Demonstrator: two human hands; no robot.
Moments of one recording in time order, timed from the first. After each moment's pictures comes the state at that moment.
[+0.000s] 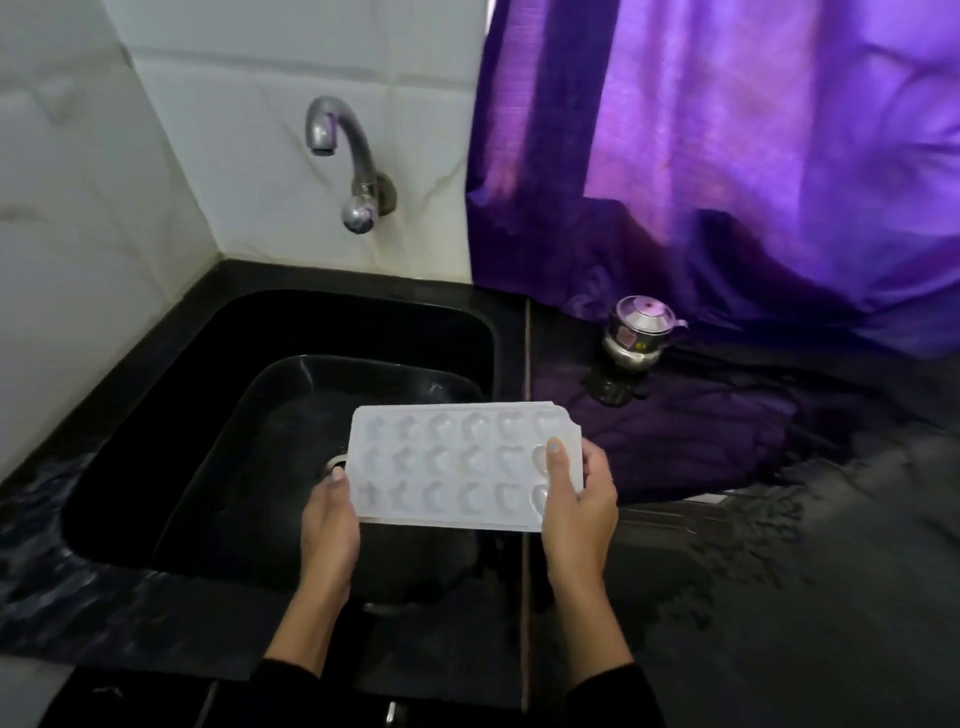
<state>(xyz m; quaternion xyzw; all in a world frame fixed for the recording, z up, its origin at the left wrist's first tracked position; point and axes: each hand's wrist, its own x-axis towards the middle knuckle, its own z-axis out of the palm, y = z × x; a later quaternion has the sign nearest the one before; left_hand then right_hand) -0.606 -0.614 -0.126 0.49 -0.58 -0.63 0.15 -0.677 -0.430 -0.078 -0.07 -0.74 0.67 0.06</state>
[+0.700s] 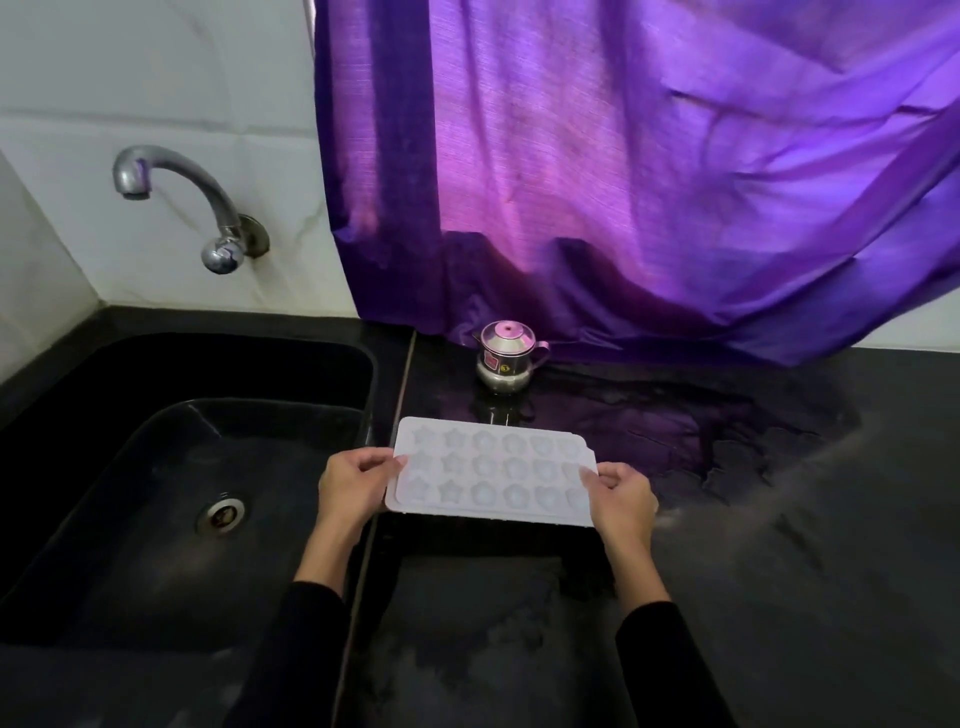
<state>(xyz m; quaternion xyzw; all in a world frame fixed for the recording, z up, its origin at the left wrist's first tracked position) -0.706 -0.510 -0.100 0.36 -0.71 -0.59 0.11 -0.799 -0.260 -0.118 -0.16 -0.85 0.51 -0.01</state>
